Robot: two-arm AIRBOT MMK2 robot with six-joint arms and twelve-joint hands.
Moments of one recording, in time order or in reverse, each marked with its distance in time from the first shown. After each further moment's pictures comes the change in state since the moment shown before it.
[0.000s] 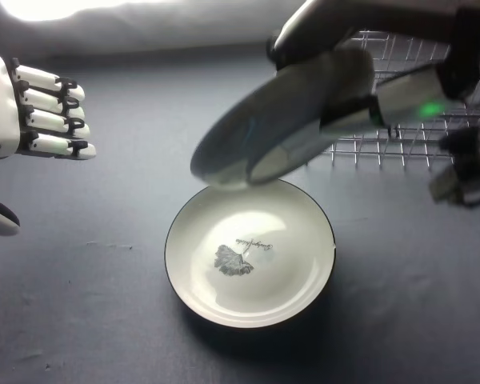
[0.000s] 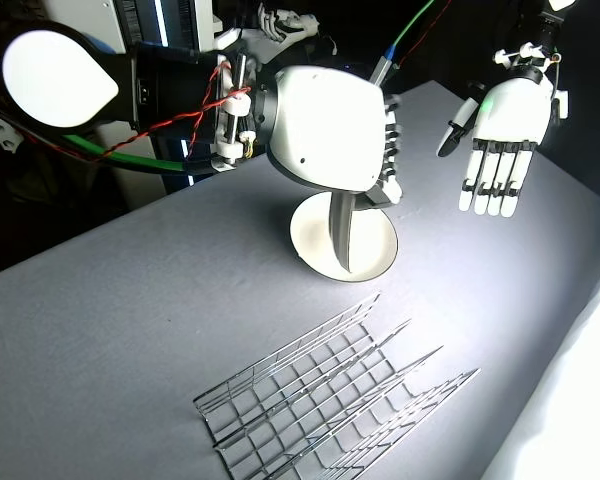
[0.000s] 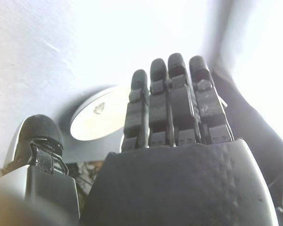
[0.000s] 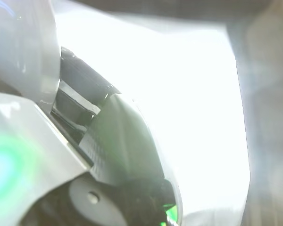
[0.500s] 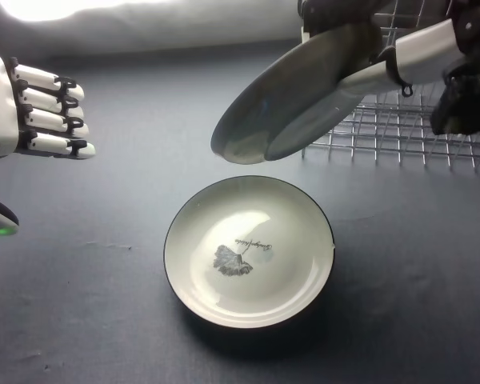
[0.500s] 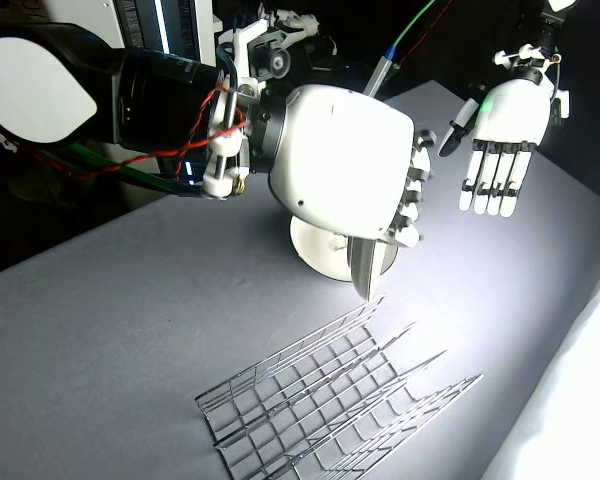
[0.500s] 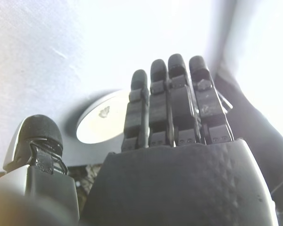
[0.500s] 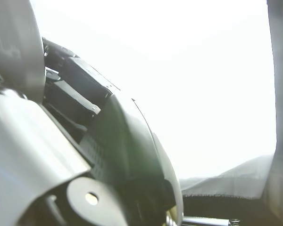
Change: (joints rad) left arm 0.000 -0.001 0.009 0.014 -0.008 0.000; right arm 0.051 -0.005 0.050 0.159 -0.078 0.006
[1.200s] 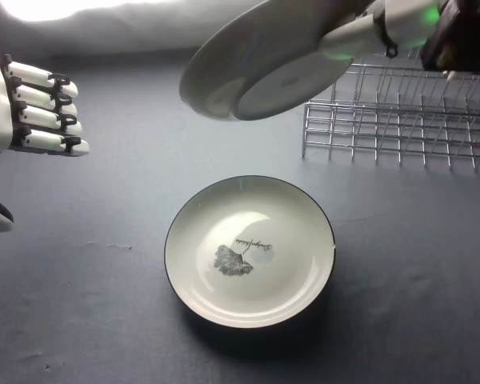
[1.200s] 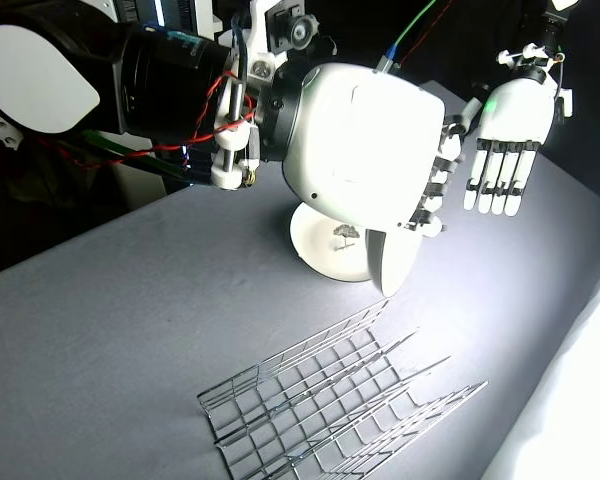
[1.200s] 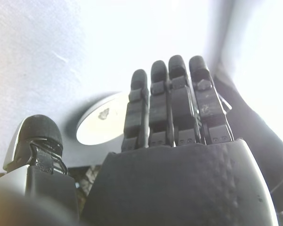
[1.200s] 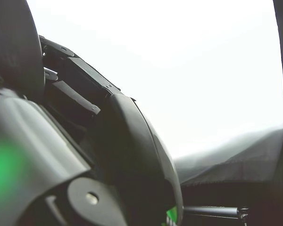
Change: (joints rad) left arm 0.000 0.000 0.017 0.000 -0.006 0.000; right arm 0.061 -0.010 0.028 0.159 -0.029 0.000
